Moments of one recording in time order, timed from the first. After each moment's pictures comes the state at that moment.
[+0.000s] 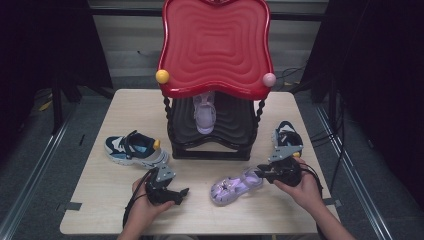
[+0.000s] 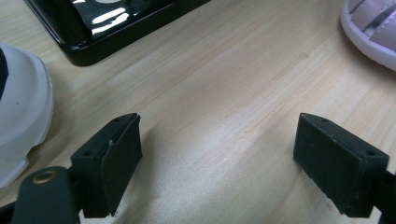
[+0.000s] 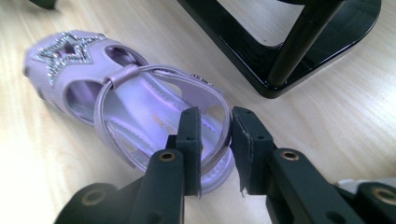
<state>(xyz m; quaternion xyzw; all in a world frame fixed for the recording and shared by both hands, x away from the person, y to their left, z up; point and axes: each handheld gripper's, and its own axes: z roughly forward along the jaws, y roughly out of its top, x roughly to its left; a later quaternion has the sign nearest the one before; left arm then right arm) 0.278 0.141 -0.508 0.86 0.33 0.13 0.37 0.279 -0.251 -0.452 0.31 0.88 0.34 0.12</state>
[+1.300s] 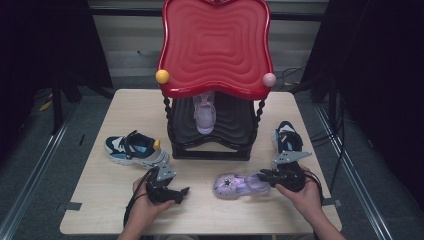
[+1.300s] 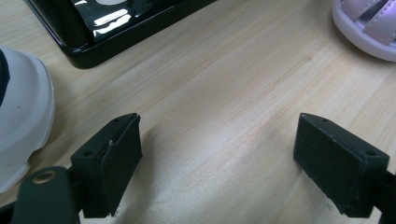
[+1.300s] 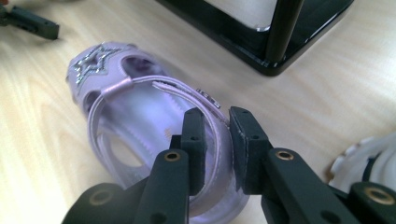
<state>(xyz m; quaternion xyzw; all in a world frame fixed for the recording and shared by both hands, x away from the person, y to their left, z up) 0.280 0.140 -0.508 0.86 0.33 0.13 0.37 0.260 -0.259 -0.461 0.40 0.83 0.37 0.11</state>
